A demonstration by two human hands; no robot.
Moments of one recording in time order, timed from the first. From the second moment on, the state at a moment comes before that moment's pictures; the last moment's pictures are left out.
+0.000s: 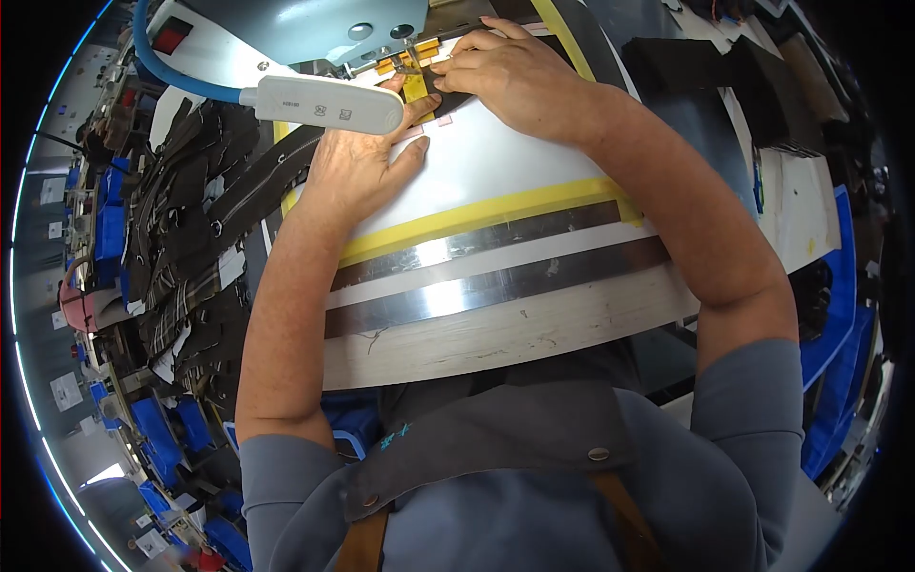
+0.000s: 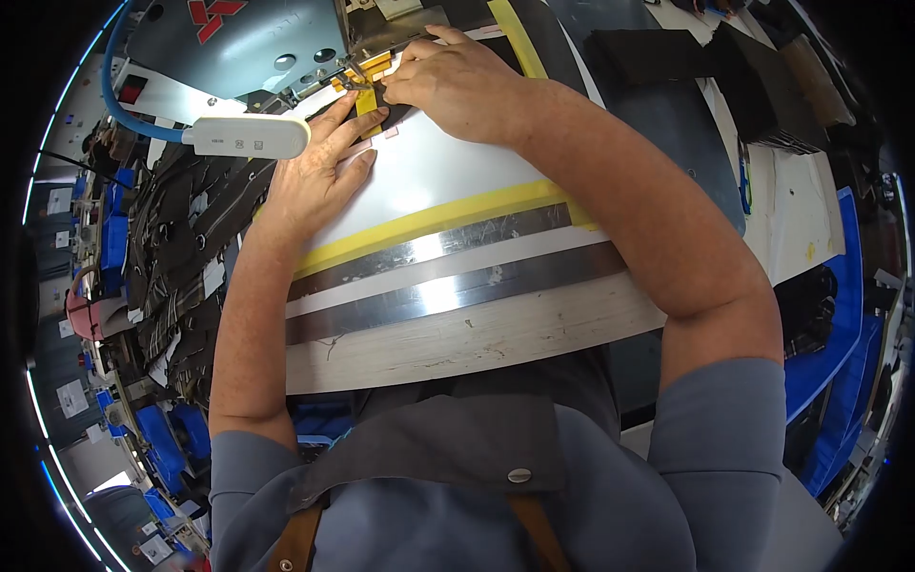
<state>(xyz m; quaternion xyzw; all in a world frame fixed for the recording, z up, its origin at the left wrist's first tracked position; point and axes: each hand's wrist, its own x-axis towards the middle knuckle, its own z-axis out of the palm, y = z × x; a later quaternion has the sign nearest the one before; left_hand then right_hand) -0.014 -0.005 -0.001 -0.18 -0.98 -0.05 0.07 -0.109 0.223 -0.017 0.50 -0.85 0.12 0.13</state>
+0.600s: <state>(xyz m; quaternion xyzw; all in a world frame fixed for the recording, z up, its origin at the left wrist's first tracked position) -0.040 -0.037 0.004 -0.18 -0.98 -0.07 -0.01 -0.142 0.199 -0.023 0.43 -0.88 0.09 0.17</state>
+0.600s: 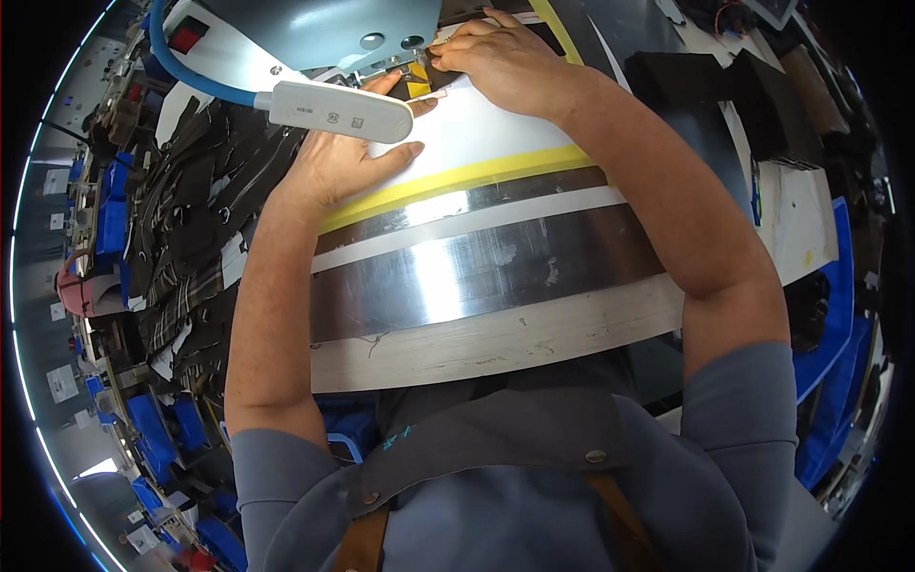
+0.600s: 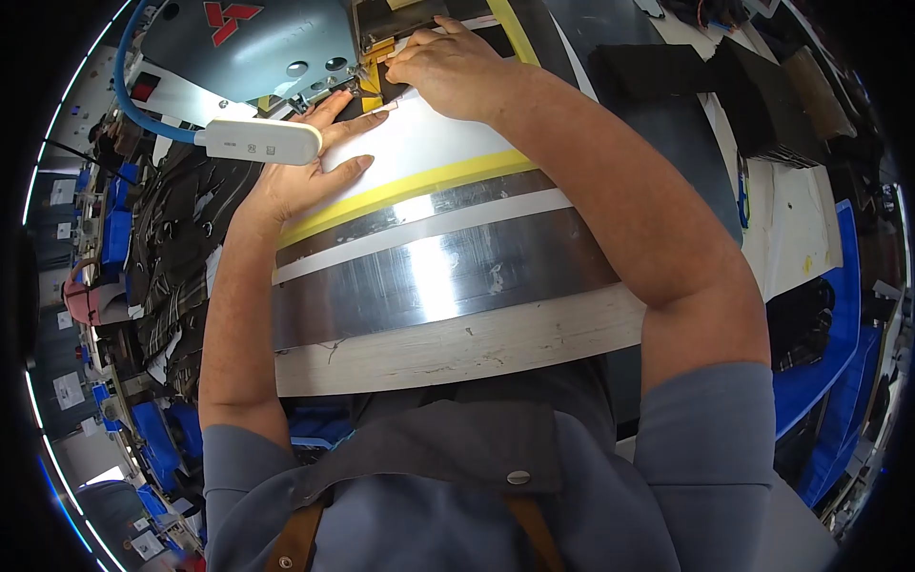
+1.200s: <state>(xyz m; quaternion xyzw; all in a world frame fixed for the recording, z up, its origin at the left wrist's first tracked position) -0.033 -0.076 0.019 0.04 -0.97 -0.16 0.16 -0.136 0.202 -0.037 0.41 -0.90 0.03 0.16</state>
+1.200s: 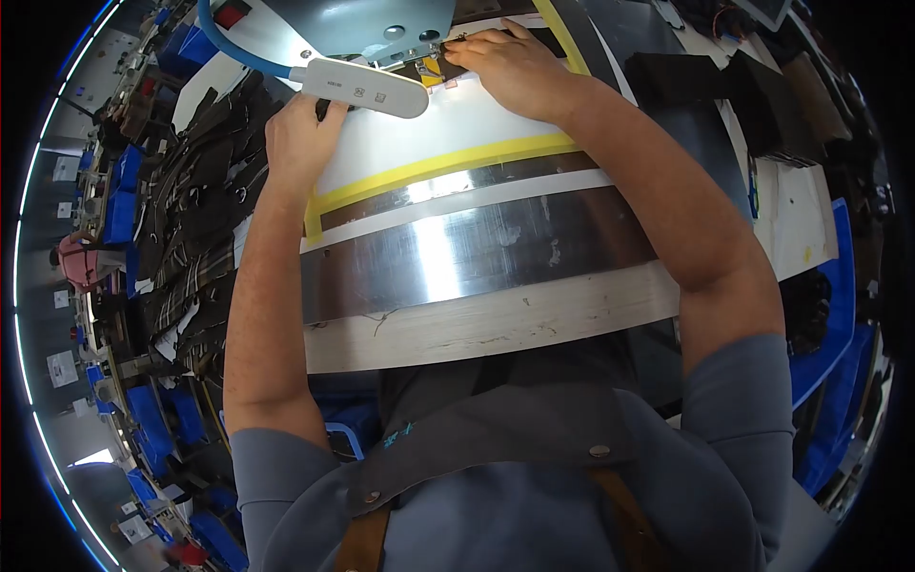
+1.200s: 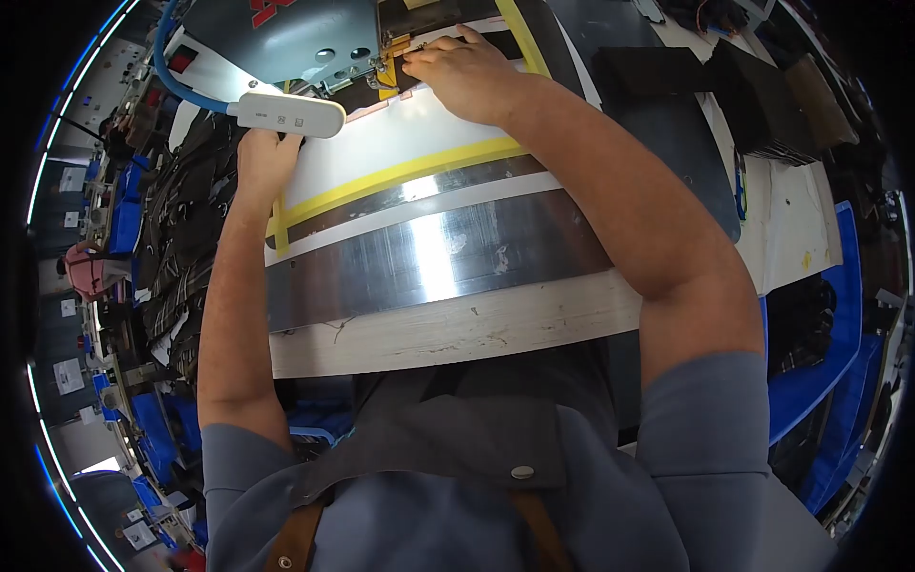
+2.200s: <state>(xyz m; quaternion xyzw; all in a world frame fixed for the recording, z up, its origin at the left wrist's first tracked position) 0.069 -0.117 0.156 0.01 -0.84 -0.54 -0.04 -0.040 0.227 0.008 0.56 -0.78 0.25 0.10</state>
